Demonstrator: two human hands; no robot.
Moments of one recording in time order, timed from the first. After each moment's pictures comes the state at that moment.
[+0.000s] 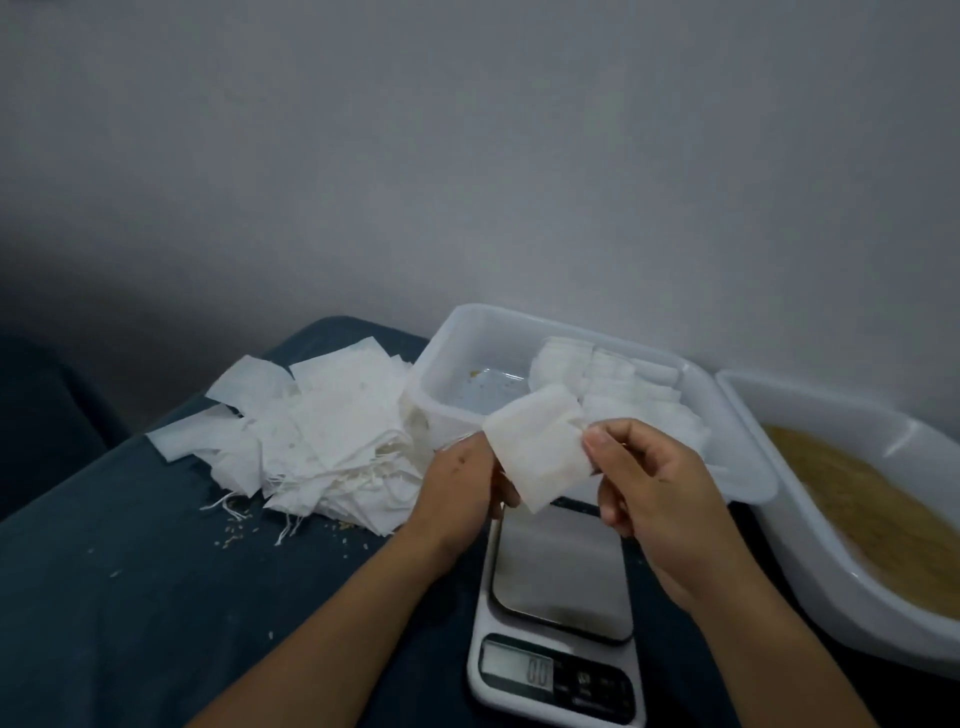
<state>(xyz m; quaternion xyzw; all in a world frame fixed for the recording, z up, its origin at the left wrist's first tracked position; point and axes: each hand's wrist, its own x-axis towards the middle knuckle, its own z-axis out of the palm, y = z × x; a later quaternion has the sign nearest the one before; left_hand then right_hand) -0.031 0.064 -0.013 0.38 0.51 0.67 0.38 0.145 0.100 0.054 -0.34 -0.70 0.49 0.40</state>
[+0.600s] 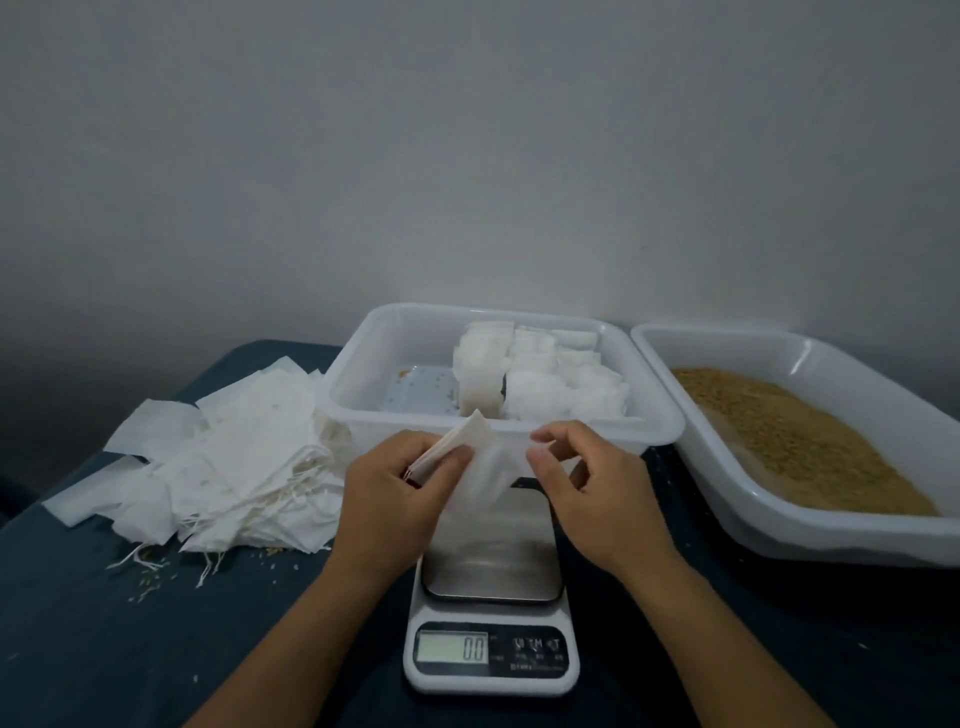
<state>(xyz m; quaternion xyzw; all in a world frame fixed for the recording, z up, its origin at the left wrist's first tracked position) -0.021 0.059 -0.024 0.56 0.56 0.61 0.06 0.188 0.117 0.007 -0.41 -0.78 0.21 0.41</state>
